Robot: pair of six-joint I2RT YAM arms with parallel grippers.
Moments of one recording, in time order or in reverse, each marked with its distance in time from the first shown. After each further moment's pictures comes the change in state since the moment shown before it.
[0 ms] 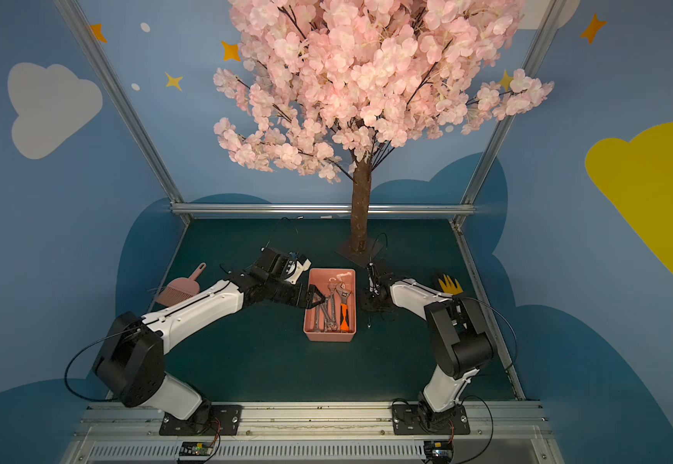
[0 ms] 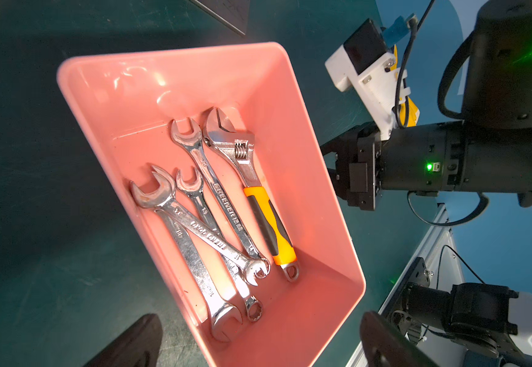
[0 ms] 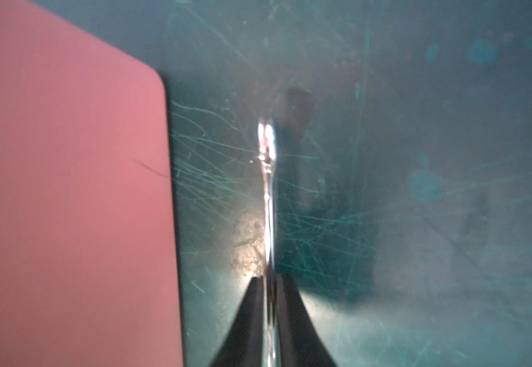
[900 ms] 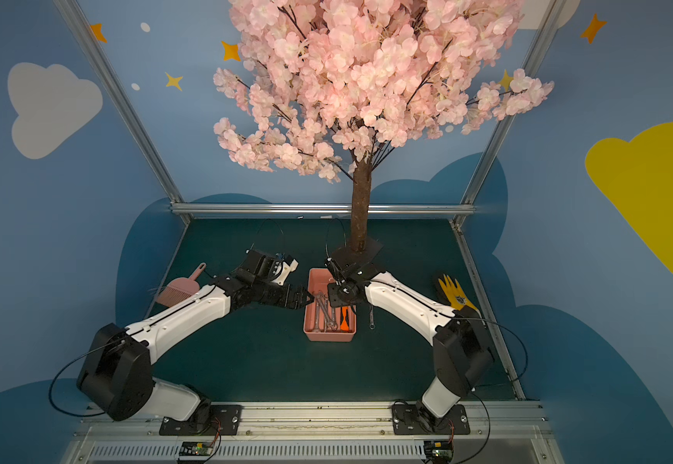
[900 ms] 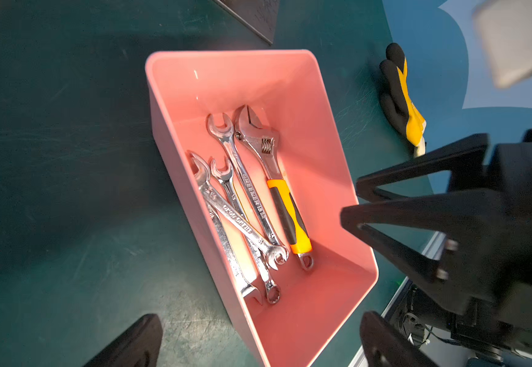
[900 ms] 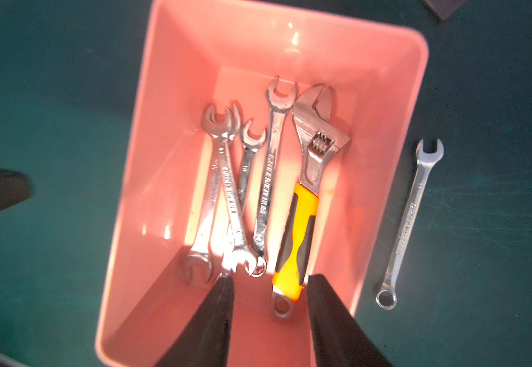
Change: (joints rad) left arm 0.075 -0.098 -0.097 -0.009 0.014 0.014; right arm 0.348 -0.032 0.329 -0.340 0.196 0.095
